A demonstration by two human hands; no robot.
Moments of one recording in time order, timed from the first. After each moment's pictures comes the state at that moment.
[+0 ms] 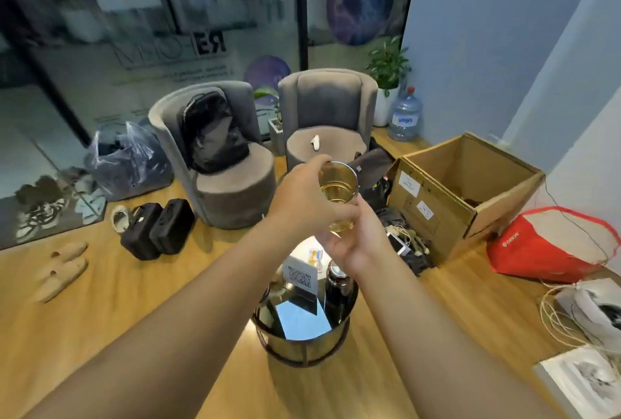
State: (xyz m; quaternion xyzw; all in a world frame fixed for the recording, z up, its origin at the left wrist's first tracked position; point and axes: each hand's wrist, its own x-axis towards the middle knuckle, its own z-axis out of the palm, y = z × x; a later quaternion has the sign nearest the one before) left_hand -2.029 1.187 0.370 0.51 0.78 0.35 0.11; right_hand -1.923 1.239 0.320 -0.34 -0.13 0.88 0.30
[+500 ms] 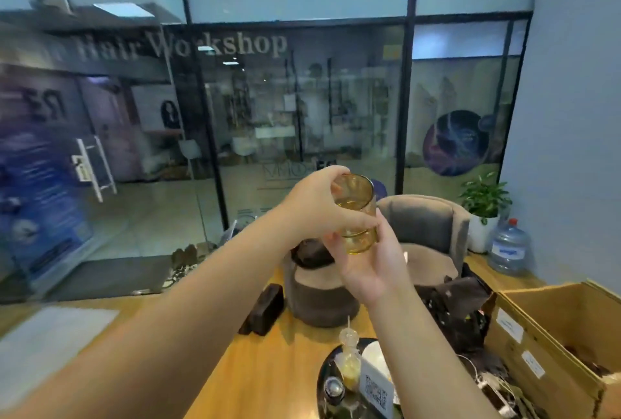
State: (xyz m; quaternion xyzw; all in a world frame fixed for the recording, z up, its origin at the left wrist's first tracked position) left_hand -1.997 0.984 0.671 0.46 0.81 0.37 0.00; right_hand -1.923 1.081 0.575 -0.06 -0.16 0.96 0.21
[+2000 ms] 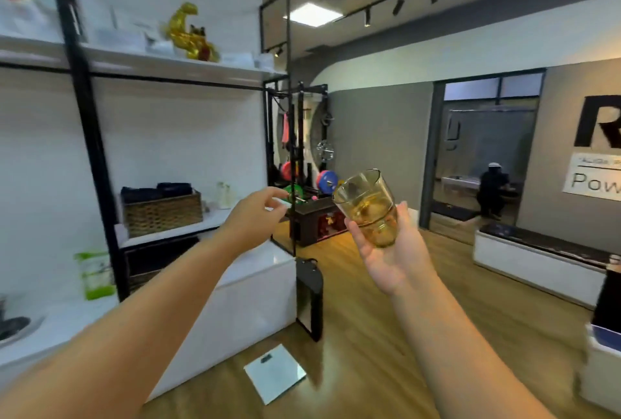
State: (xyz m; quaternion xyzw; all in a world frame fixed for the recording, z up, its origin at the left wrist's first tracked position) left_hand -1.318 0.156 0.682 -0.67 0.59 0.09 -0.44; right_hand -1.550 0.111 0.655 0.22 -0.19 0.58 -0.76
